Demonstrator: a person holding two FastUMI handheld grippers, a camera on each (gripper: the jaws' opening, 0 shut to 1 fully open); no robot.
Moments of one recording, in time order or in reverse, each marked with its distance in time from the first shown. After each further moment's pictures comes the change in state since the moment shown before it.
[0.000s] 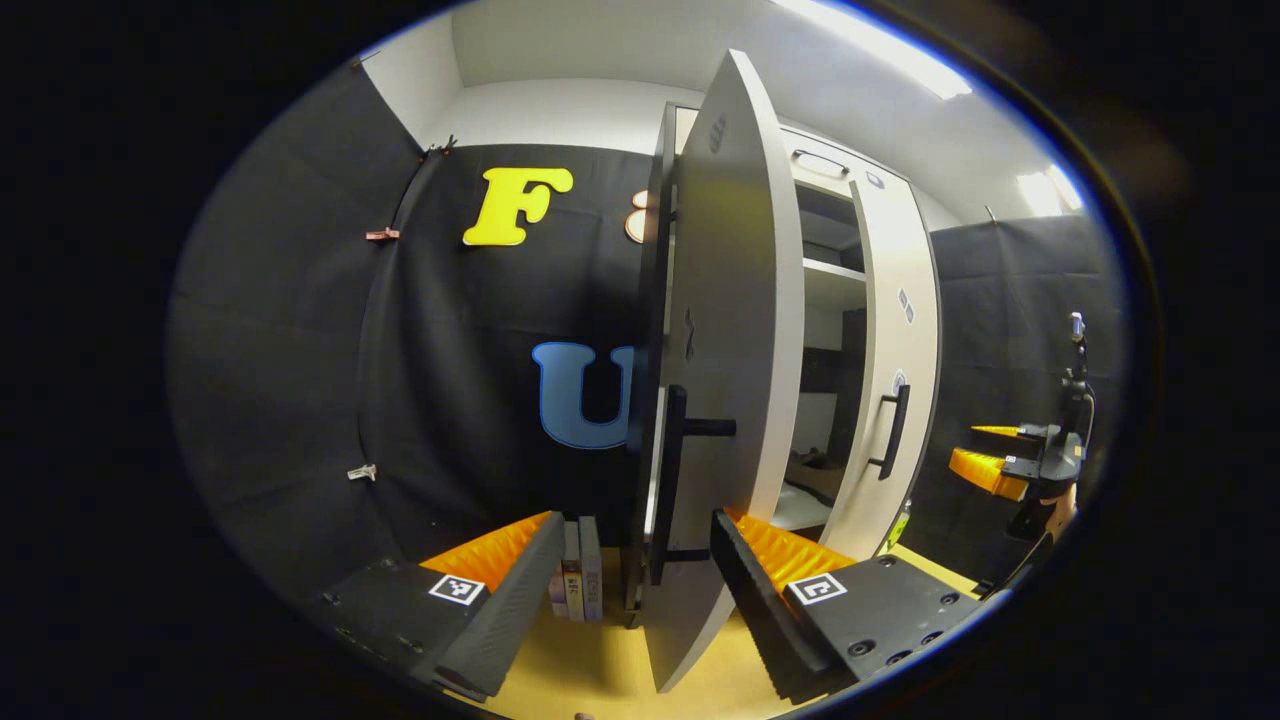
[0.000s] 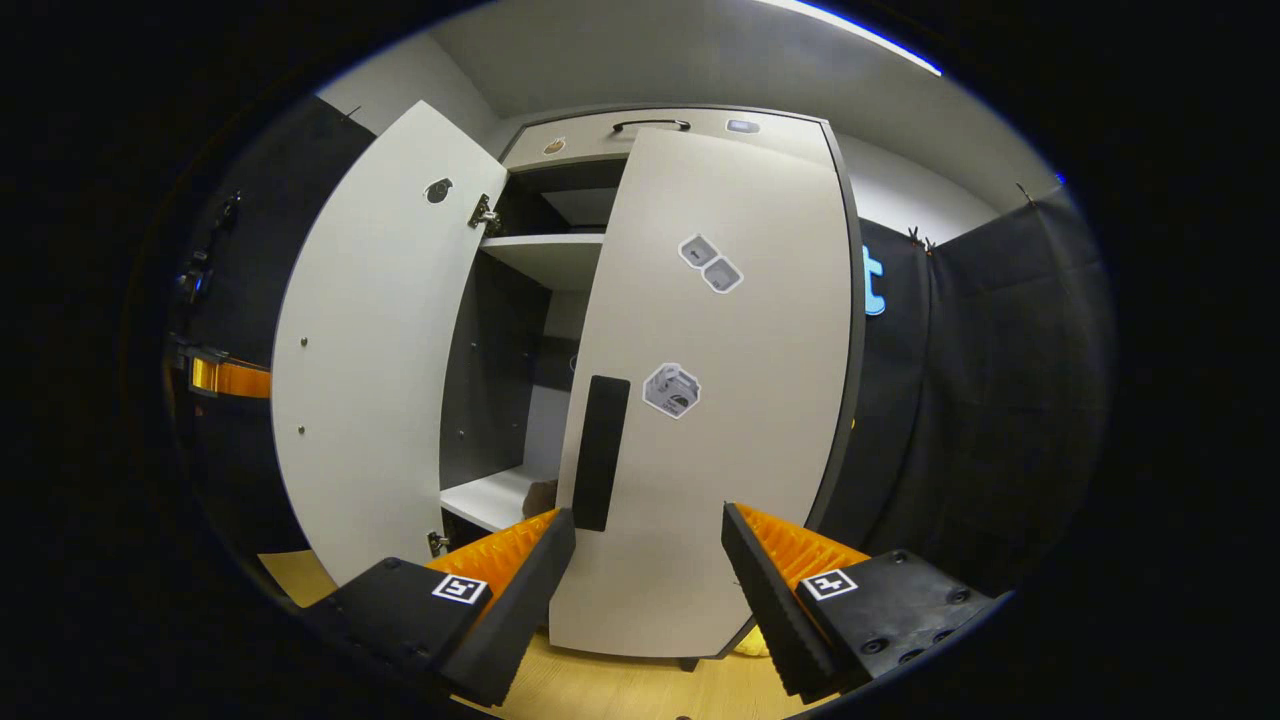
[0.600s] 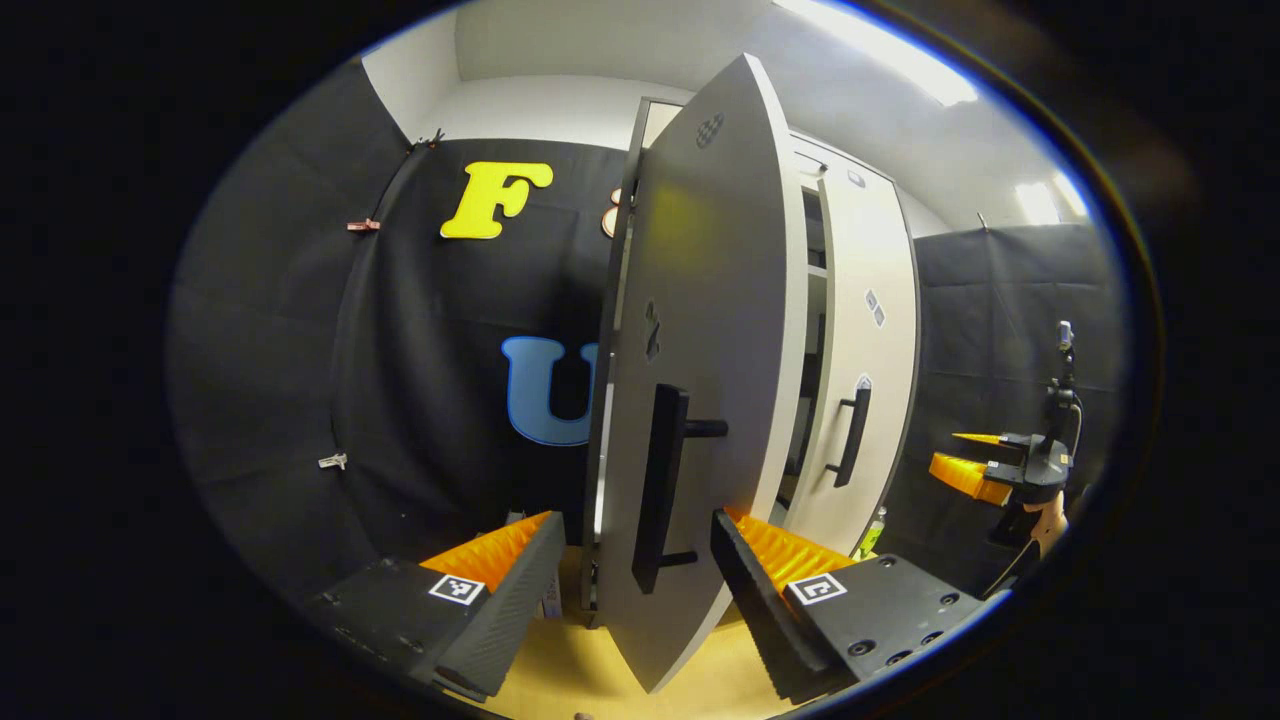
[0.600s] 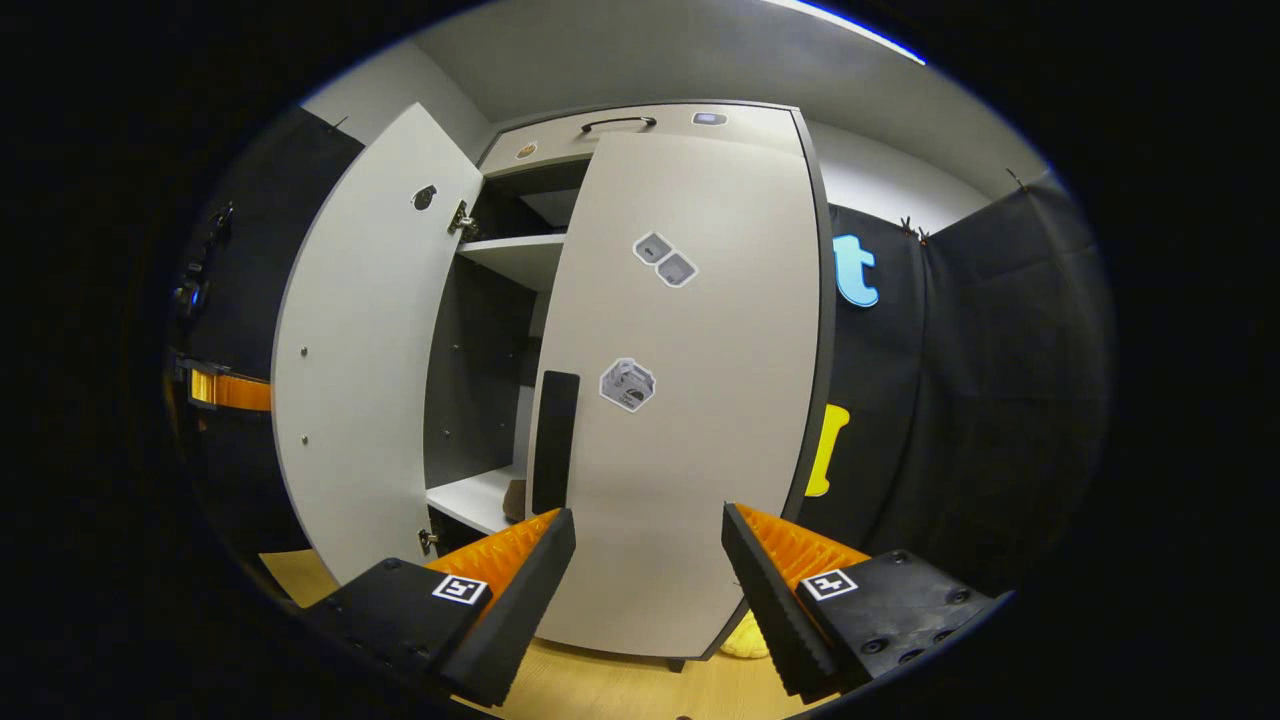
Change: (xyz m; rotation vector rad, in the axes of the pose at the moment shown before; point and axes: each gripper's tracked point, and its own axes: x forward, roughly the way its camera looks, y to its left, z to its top) left arm 0.011 -0.054 -0.005 -0.028 -0.002 -0.055; right arm 0.003 -0.036 -0.006 0.025 -0.003 0.015
